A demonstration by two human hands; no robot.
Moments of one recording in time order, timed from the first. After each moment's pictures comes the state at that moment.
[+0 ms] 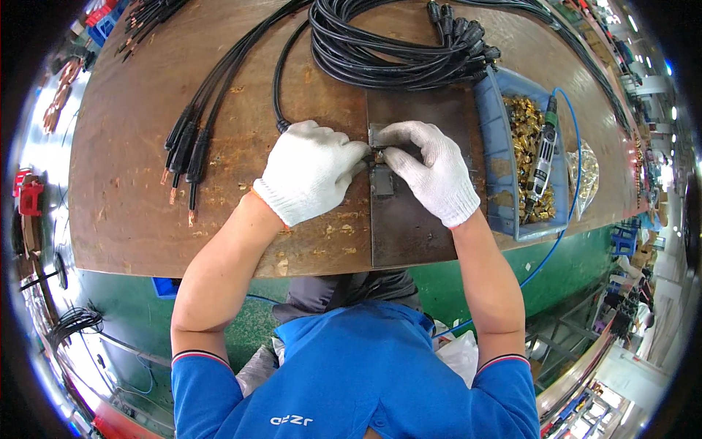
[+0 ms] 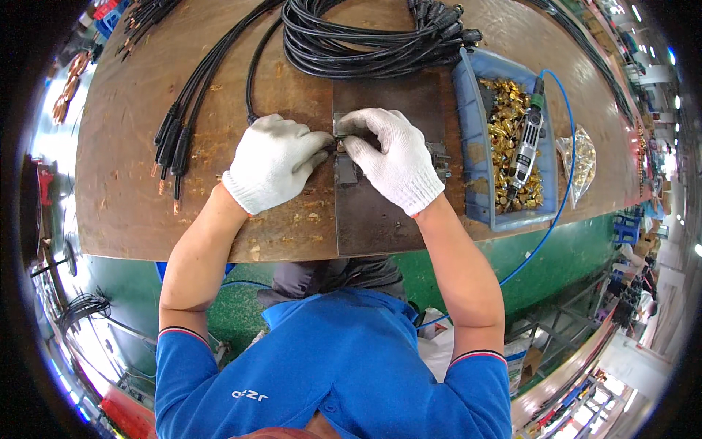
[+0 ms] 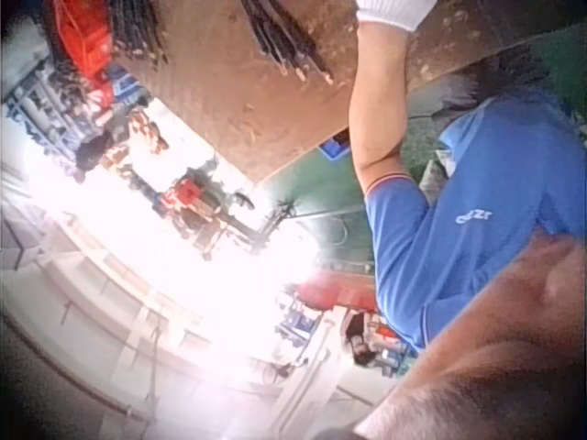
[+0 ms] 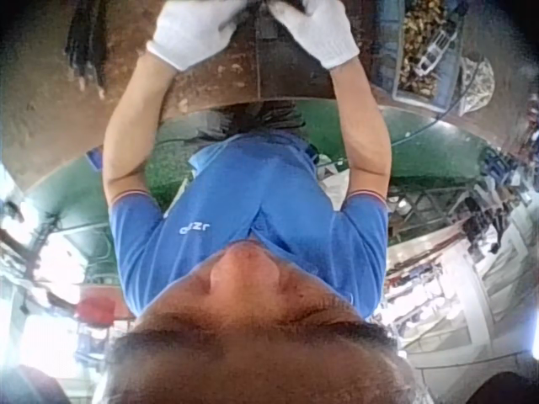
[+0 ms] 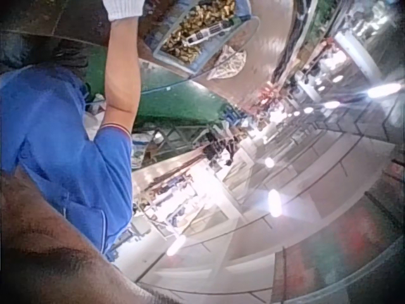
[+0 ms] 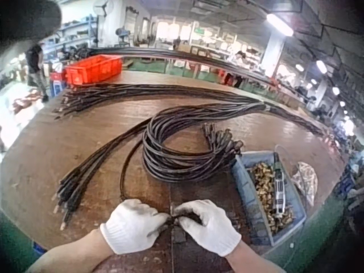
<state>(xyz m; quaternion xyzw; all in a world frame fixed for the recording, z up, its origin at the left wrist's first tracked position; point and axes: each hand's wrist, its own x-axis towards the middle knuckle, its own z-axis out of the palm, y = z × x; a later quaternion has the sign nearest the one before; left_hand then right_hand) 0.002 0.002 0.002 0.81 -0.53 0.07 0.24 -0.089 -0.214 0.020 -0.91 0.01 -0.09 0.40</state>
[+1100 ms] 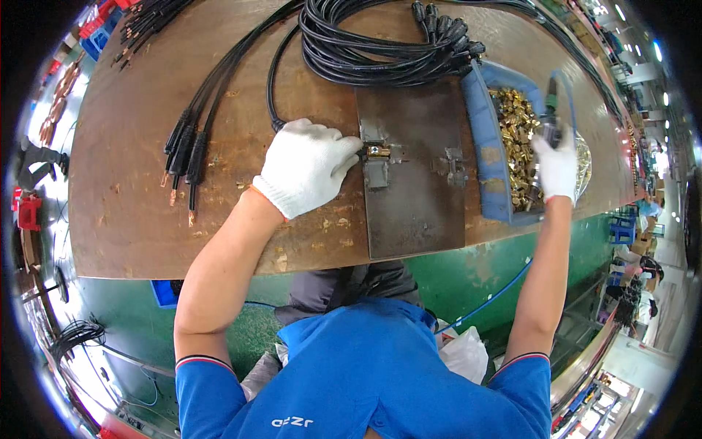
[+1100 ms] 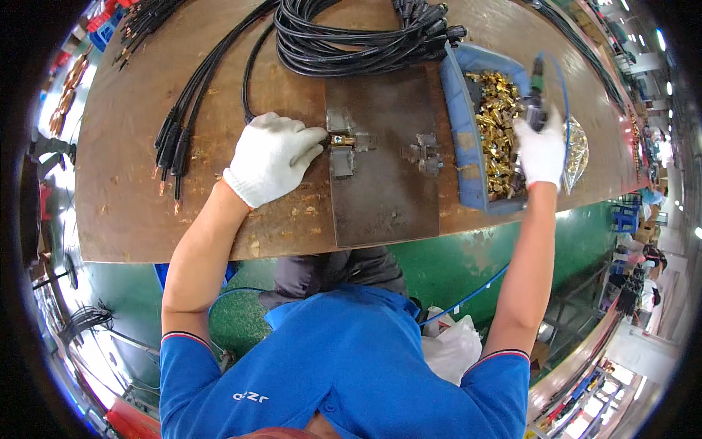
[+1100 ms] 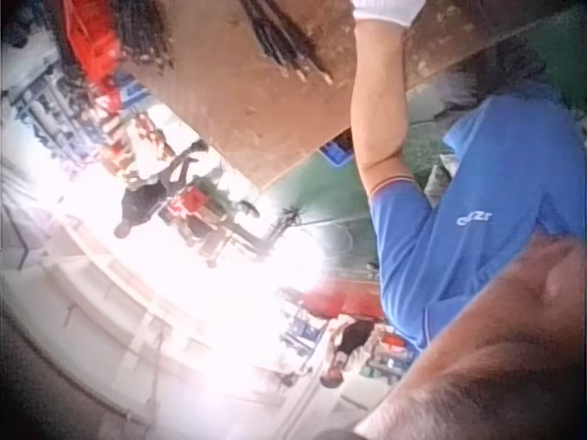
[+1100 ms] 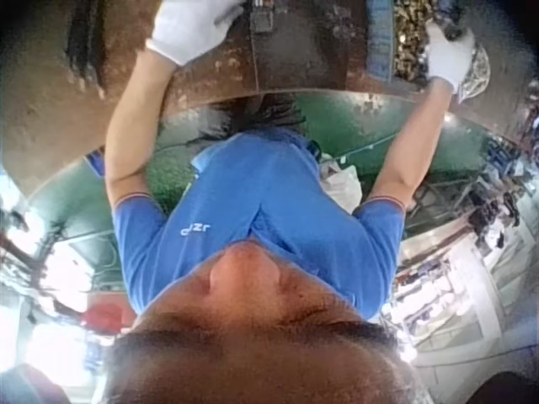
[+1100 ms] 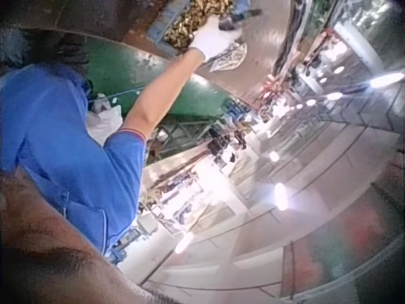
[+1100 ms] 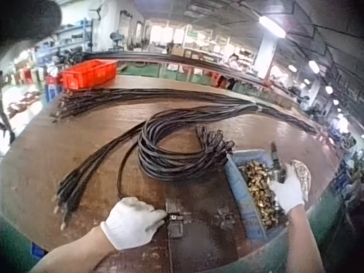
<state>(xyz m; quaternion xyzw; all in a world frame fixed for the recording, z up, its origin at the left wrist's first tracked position) 0.000 0.000 -0.003 0.81 -0.52 0.09 0.25 -0.166 -0.431 0.067 -0.89 0.33 -0.26 0.17</state>
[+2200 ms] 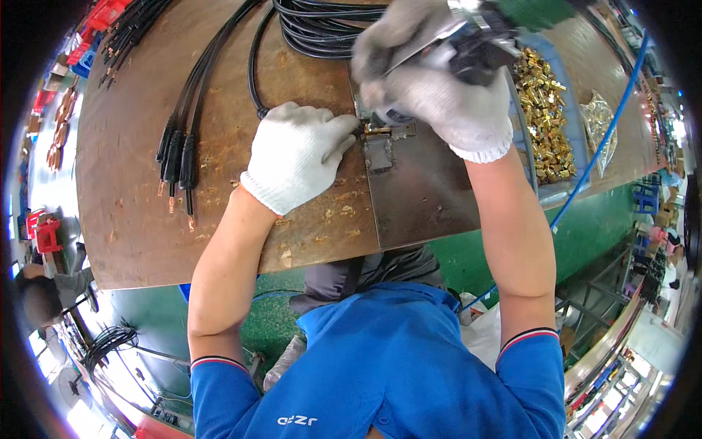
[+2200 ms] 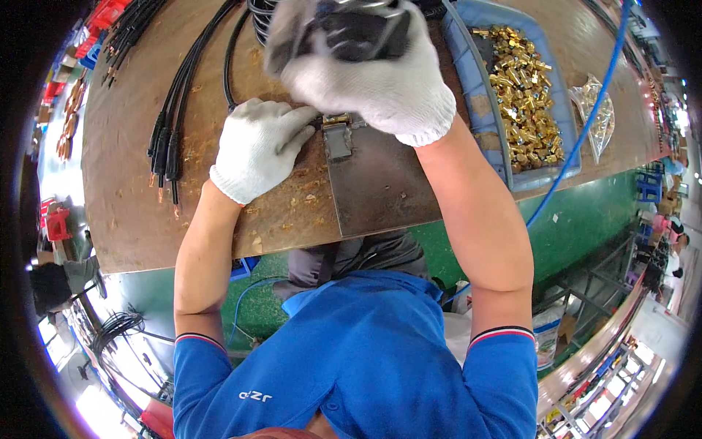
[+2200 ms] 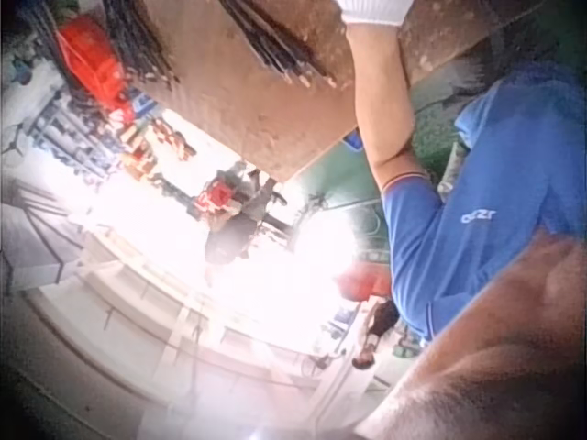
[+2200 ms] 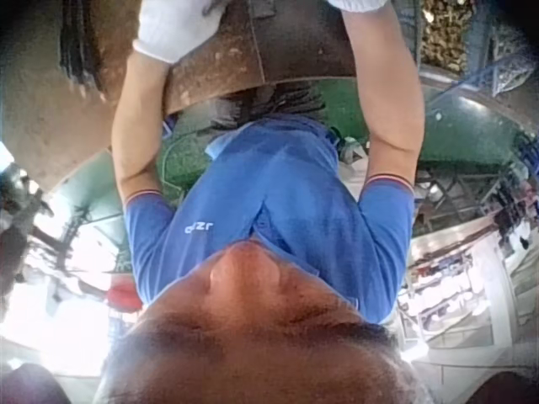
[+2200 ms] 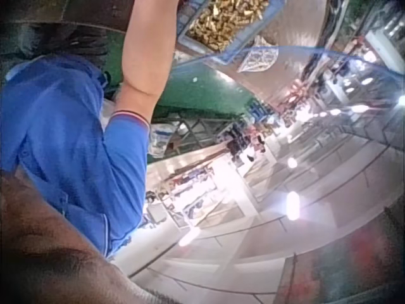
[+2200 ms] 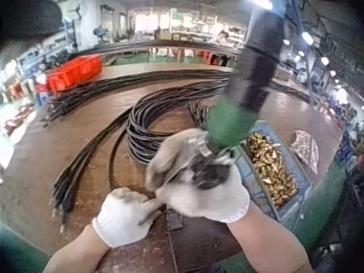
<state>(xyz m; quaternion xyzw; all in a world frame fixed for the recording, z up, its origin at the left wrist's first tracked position) 0.002 -0.004 0.002 0.81 -0.53 0.10 0.22 -0.047 -0.216 0.067 -0.58 -0.21 -0.12 0.77</state>
